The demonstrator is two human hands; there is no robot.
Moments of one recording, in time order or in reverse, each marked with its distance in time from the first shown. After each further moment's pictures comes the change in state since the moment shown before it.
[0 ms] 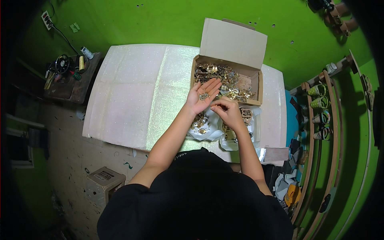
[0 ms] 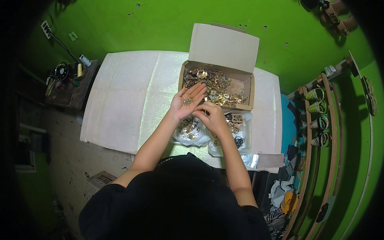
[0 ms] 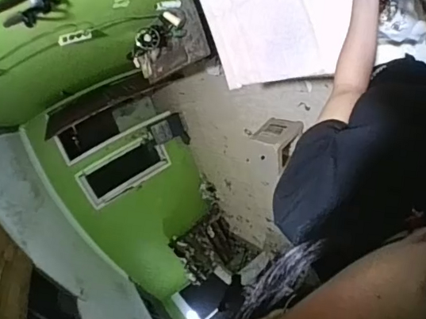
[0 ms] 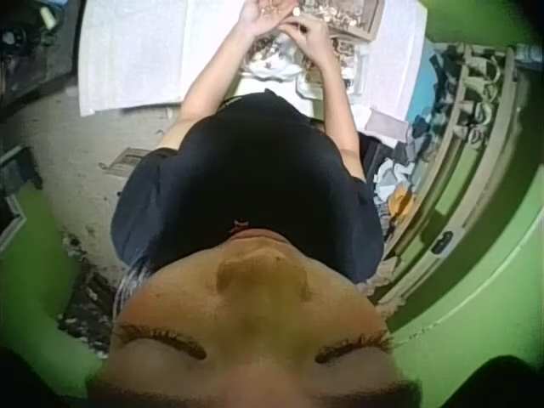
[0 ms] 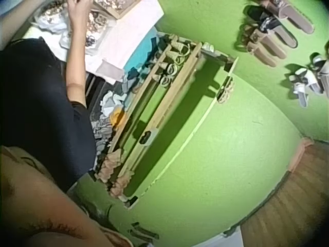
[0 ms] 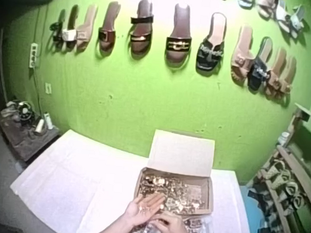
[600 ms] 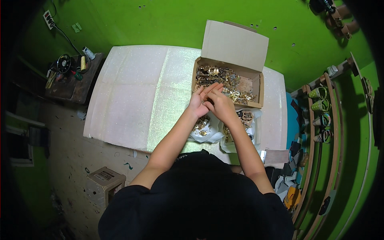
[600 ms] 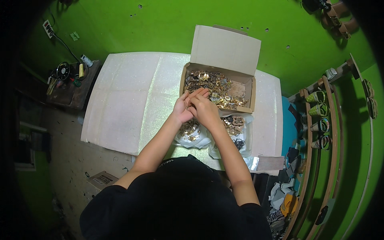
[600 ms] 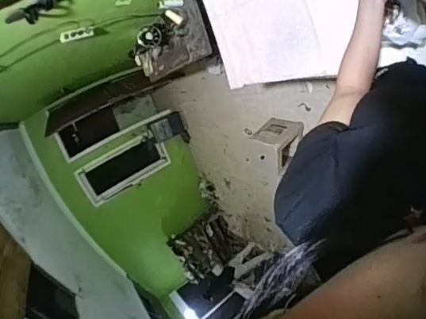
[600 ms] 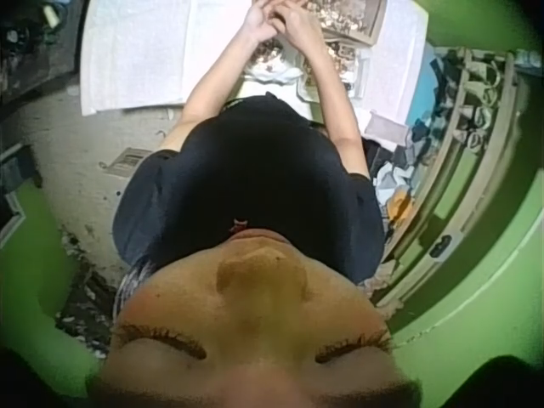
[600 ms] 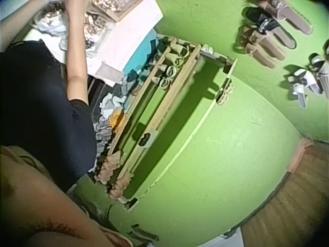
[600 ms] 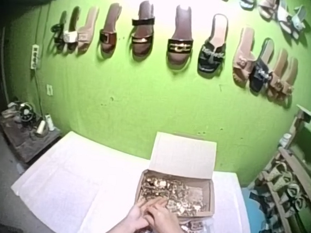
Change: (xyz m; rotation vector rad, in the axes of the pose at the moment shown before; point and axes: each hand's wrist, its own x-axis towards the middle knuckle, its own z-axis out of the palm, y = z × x) left_hand 0.004 -0.006 -0.009 0.211 0.007 0.011; right_hand 0.029 -0.001 0.020 -0.367 -0.023 -0.129
